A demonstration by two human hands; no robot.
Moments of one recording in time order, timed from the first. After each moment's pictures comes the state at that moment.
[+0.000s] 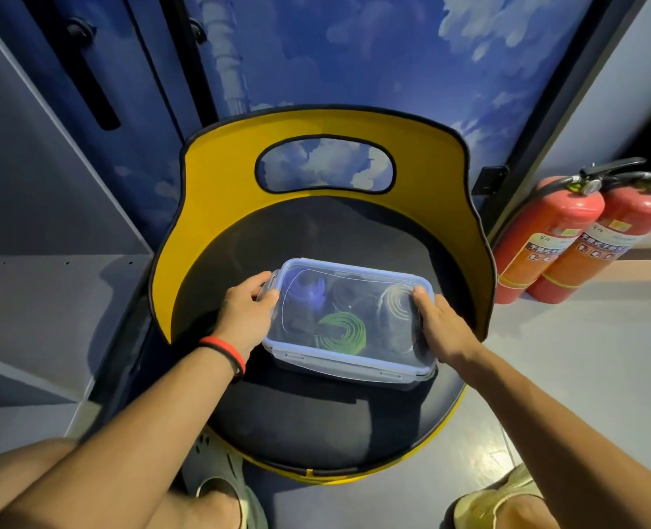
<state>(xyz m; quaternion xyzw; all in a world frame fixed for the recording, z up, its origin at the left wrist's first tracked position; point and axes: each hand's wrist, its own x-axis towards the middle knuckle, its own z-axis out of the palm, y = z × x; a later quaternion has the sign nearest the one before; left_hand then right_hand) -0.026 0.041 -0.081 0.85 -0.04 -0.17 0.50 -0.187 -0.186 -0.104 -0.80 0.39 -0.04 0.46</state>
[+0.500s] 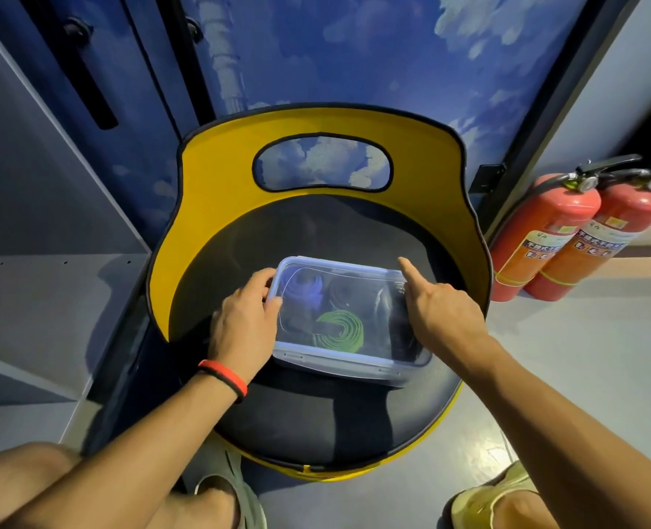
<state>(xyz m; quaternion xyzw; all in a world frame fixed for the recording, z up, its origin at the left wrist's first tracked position) -0.056 0.051 -0.069 0.93 -0.22 -0.01 0.29 -0.179 -0.187 -0.084 -0.94 0.31 -0.01 0.11</state>
